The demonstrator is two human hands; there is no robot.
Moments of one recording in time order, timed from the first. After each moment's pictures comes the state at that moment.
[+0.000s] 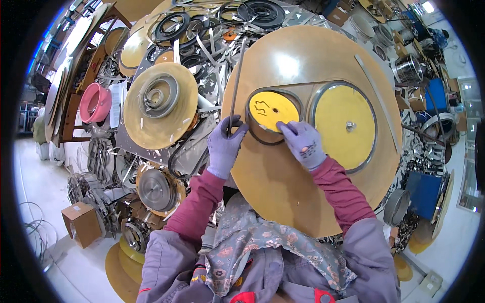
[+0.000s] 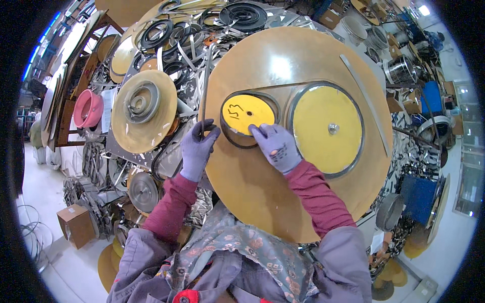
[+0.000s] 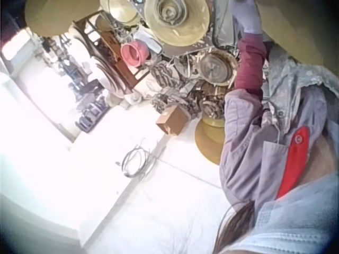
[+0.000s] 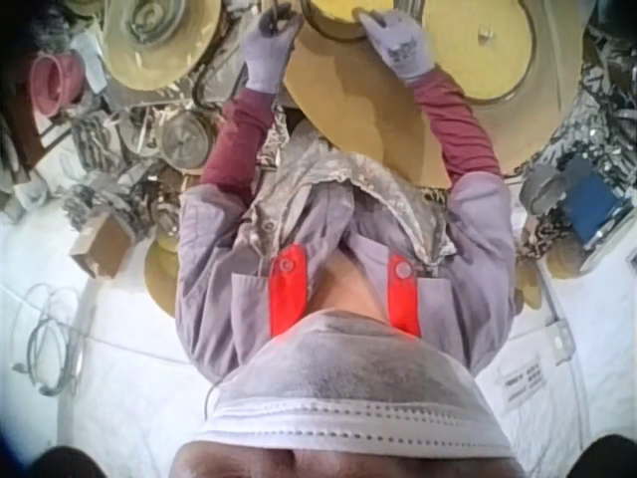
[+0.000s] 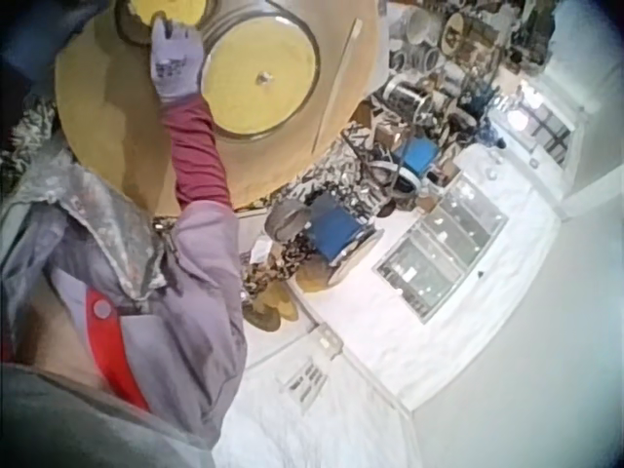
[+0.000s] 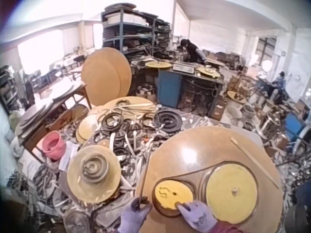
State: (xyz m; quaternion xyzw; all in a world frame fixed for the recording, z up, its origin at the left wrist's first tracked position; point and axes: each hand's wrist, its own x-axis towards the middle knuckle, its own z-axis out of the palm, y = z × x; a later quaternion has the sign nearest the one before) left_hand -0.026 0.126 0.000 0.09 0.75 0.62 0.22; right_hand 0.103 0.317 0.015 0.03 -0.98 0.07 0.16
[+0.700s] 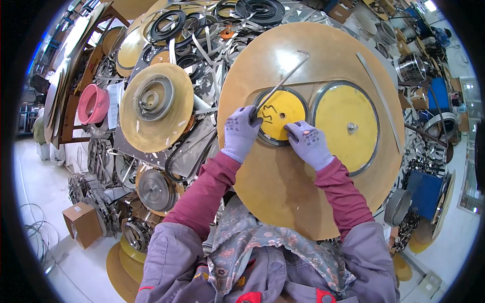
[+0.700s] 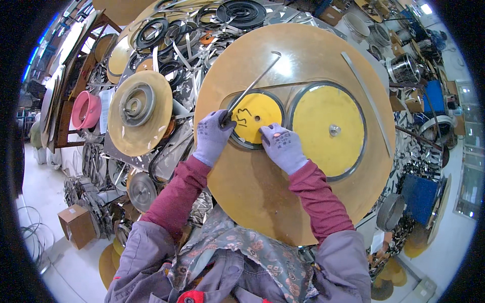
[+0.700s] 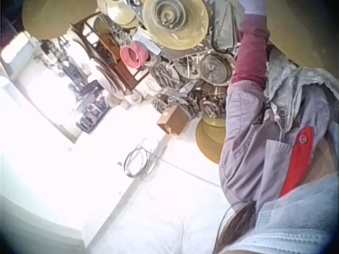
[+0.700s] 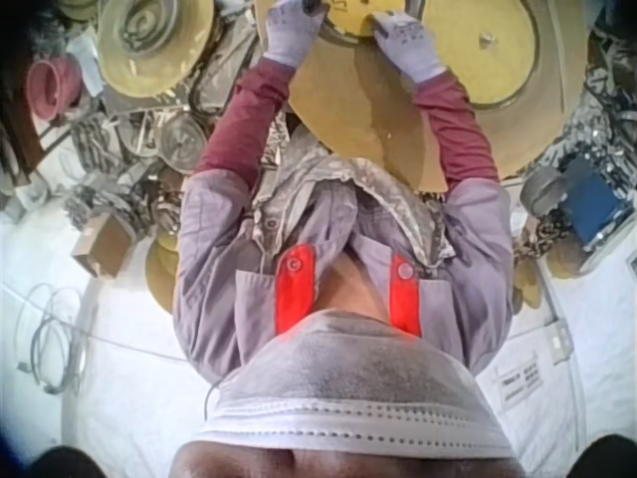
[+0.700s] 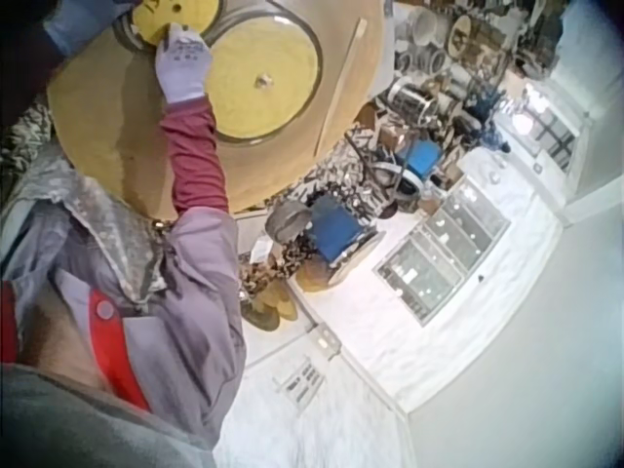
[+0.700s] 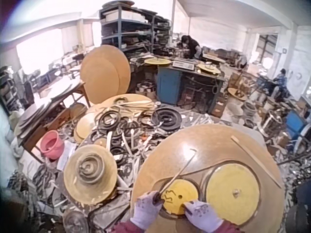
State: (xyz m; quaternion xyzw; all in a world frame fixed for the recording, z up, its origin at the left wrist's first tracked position) left_hand -0.042 0.183 -0.022 0.32 0.85 0.41 0.07; right_hand 0.102 0.335 0.007 -0.11 -0.97 0.20 0.04
